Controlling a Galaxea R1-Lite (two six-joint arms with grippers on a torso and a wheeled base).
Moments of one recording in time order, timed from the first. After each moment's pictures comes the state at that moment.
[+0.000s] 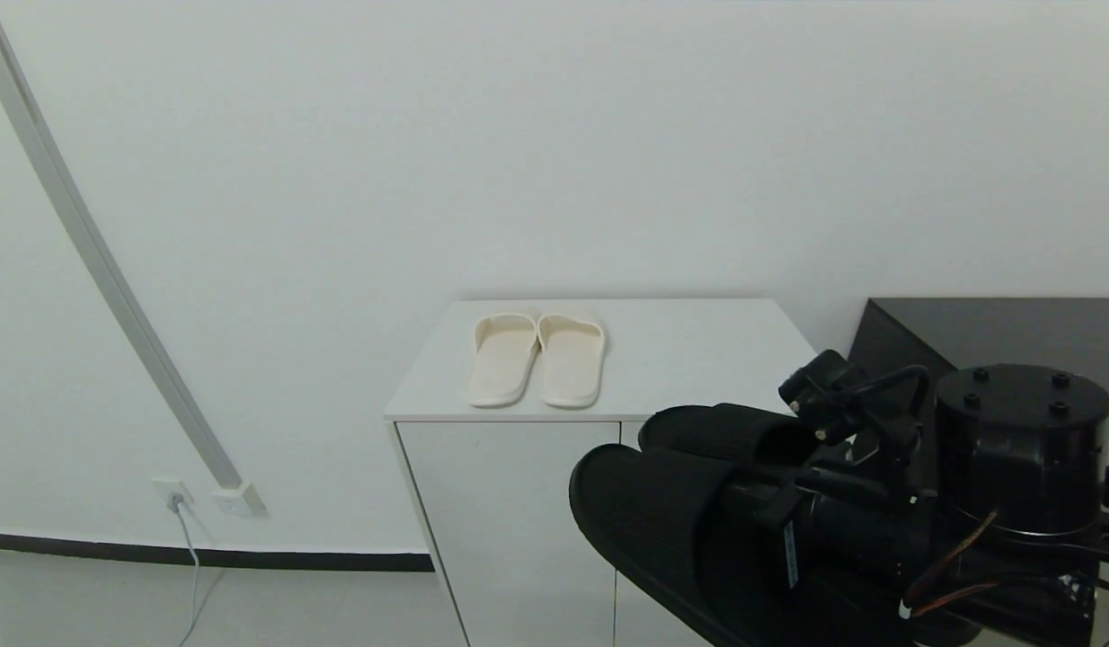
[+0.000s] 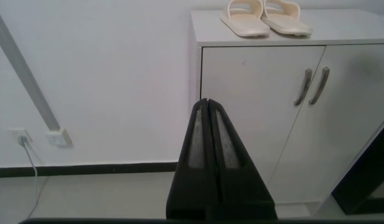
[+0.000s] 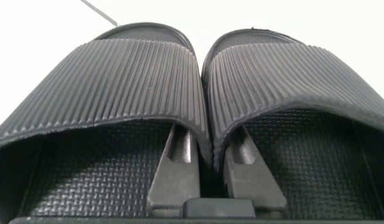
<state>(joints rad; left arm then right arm) 0.00 0.00 0.00 0.00 0.00 0.00 0.81 1.55 -0.61 -0.65 -0.04 0.07</state>
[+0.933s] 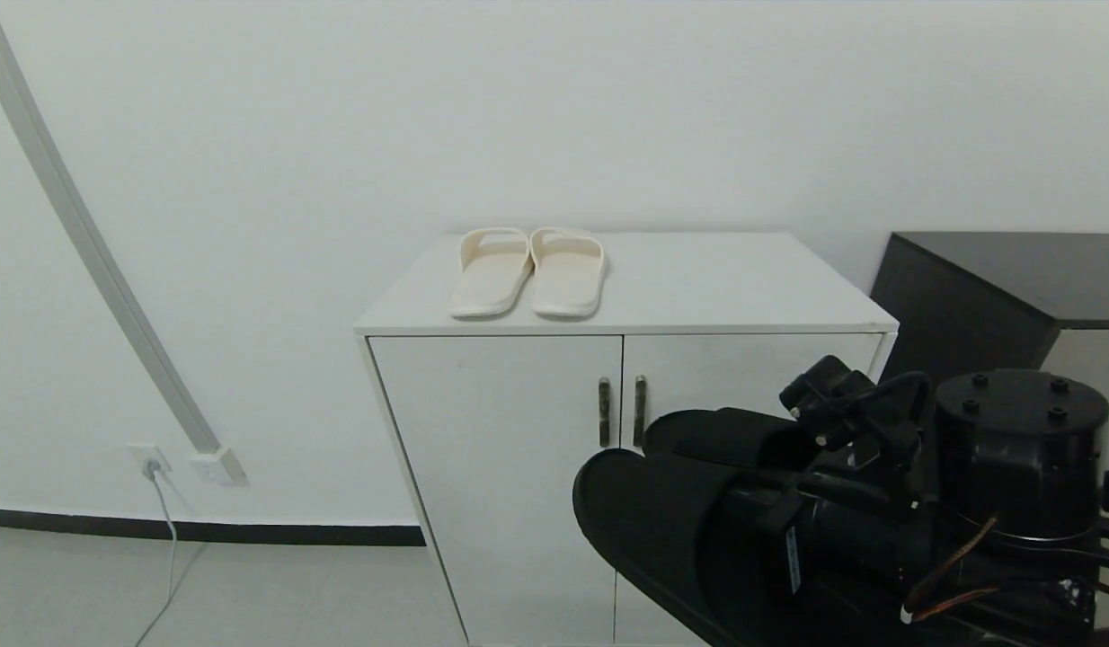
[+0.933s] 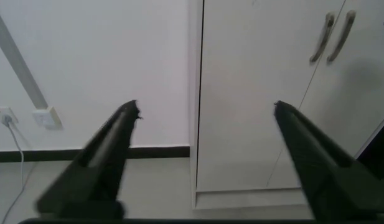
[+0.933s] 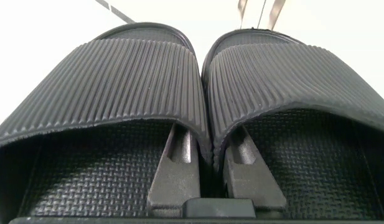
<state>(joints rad) 0.00 0.00 0.00 0.00 0.00 0.00 0.81 1.55 -0.60 -0.65 -0.04 0.07</state>
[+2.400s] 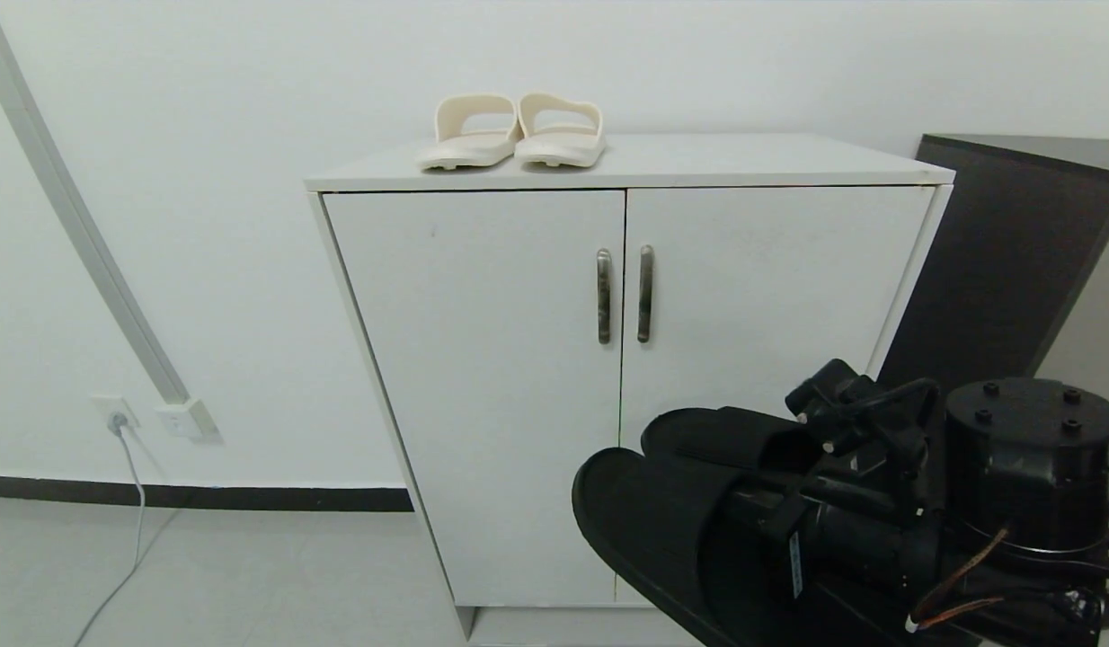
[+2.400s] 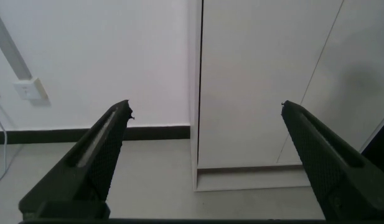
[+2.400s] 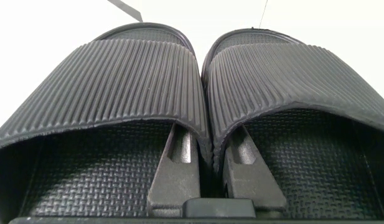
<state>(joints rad) 0.00 0.00 0.00 0.00 -0.01 0.00 0.81 1.54 -0.56 -0.71 -0.05 0.06</state>
